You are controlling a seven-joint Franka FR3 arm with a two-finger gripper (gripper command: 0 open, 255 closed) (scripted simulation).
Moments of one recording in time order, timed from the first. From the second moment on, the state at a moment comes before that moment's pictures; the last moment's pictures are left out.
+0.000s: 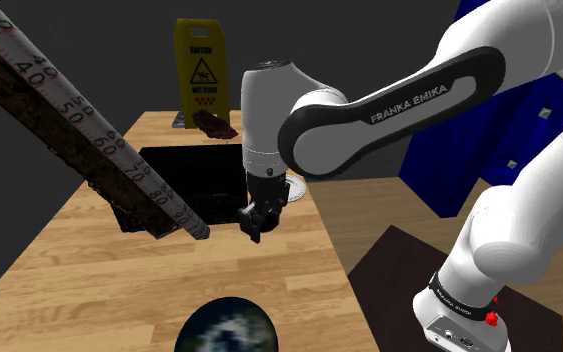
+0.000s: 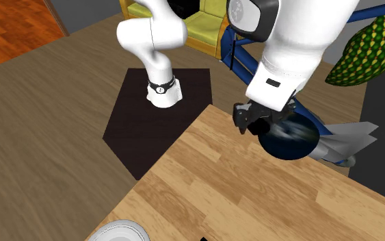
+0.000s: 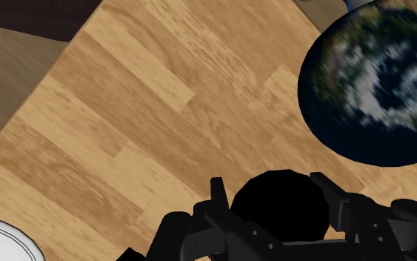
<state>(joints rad) 0.13 -0.20 0.54 -2.26 0.13 2.09 0.45</state>
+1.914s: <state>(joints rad) 0.36 0.32 0.71 -1.91 -0.24 2.15 1.03</state>
